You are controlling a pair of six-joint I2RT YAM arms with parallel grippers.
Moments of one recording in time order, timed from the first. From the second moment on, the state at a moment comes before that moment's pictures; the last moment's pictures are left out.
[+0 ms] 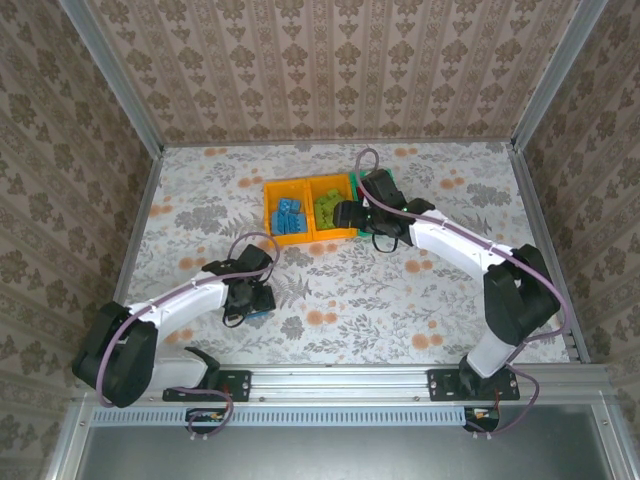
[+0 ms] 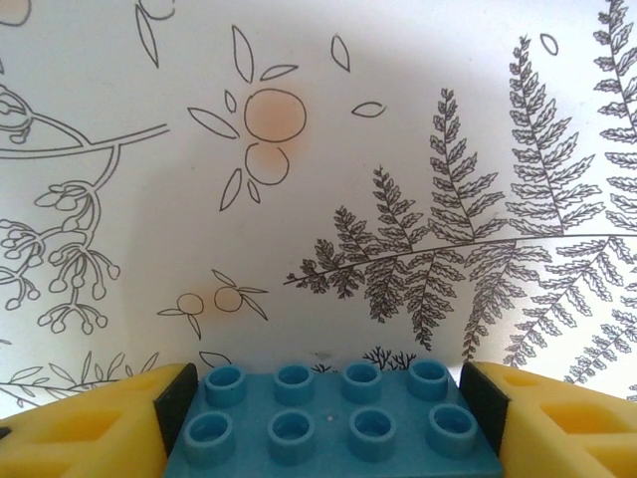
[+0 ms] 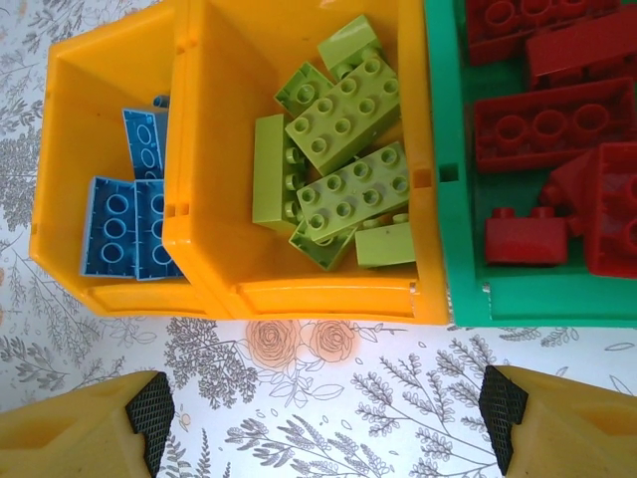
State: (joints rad) left arm -0.60 1.27 0.60 -0.72 -0.06 -0.77; right arm 0.53 1.65 1.23 -0.40 -0.01 0.61
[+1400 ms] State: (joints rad) left arm -0.38 1.92 1.50 -0.56 0.13 -0.38; right arm 0.47 1.04 0.67 -0.54 0.24 0.71
